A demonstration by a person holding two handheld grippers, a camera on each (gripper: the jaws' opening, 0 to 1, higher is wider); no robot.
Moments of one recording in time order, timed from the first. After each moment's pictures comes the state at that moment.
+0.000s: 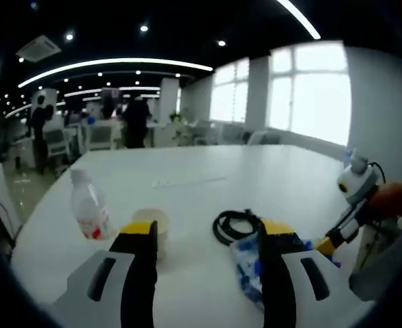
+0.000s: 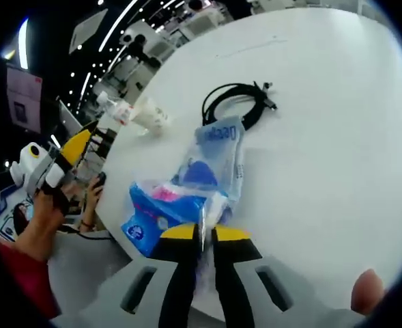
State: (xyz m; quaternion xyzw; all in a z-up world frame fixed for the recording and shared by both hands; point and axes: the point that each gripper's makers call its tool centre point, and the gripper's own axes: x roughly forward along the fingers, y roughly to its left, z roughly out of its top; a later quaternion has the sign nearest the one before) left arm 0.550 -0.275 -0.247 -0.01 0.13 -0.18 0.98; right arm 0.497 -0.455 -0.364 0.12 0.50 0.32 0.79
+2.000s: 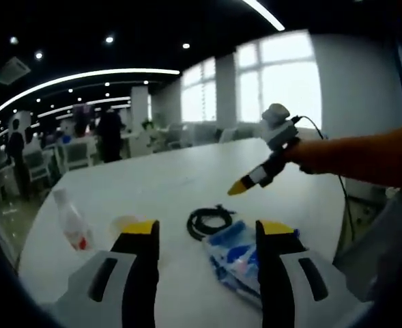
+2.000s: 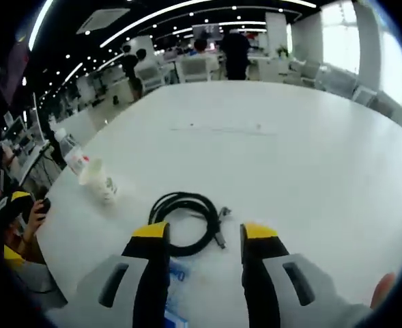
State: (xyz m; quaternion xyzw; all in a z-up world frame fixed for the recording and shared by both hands) left arm 0.517 -0.308 -0.241 0.04 0.12 -0.25 0.96; right arm 0.666 -0.466 -0.325 -0.03 0.37 0.23 0.90
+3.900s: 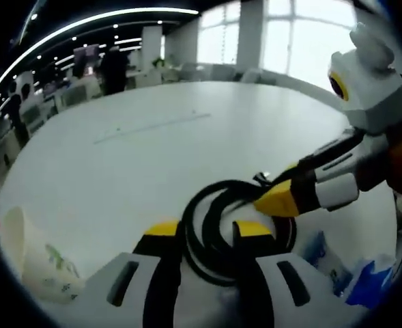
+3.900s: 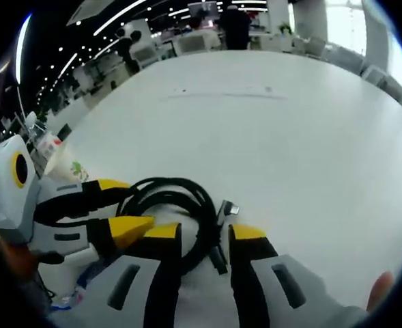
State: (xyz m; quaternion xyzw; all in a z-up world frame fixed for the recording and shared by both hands) left arm 0.683 -0.372 -0.393 0.04 0.31 -0.20 0.93; right arm 0.693 -0.448 -0.399 -0.03 0.42 0.24 0.87
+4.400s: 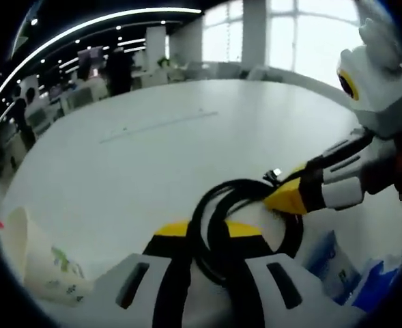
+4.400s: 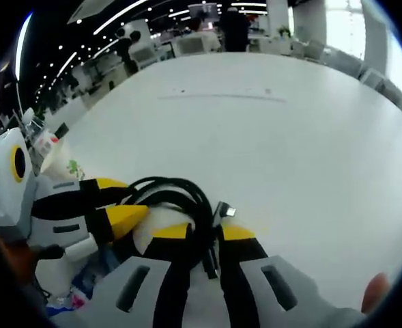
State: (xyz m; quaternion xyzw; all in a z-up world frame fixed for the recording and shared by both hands) left arm 0.688 -0.367 -0.394 0.05 0.31 -0.18 0.93; right arm 0.692 -0.450 -0.400 -0.04 0.42 0.23 0.88
